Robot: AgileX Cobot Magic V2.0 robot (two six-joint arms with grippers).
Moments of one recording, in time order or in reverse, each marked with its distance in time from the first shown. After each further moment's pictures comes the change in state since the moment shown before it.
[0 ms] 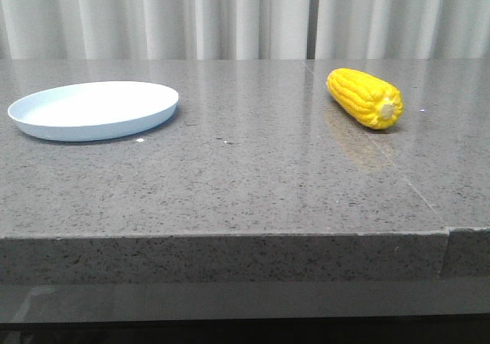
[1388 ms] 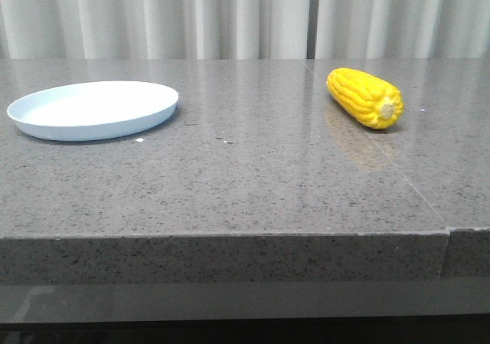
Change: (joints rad) left arm 0.000 0.000 -0.004 -0.008 -0.257 0.000; right arm 0.000 0.000 0.000 0.000 -0.129 0.000
